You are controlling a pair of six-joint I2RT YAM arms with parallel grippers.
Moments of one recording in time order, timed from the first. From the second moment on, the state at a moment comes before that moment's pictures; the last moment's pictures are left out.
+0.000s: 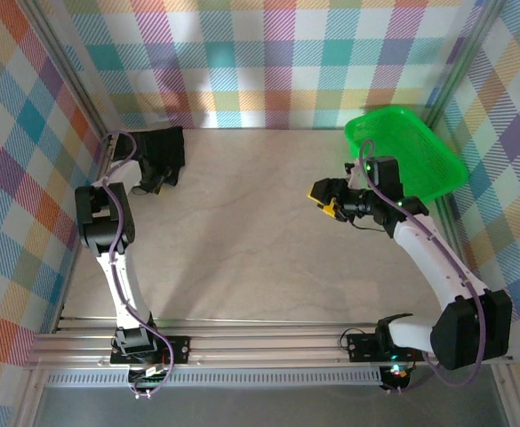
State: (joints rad) left arm 0.14 2.15 1.62 -0.50 0.17 -0.89; right arm 0.24 1.23 1.02 -0.45 -0.69 0.81
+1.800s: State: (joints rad) left arm 0.00 1.46 0.35 0.66 -0.13 -0.23; right arm 0.04 1.46 0.40 0.61 0.06 0.09
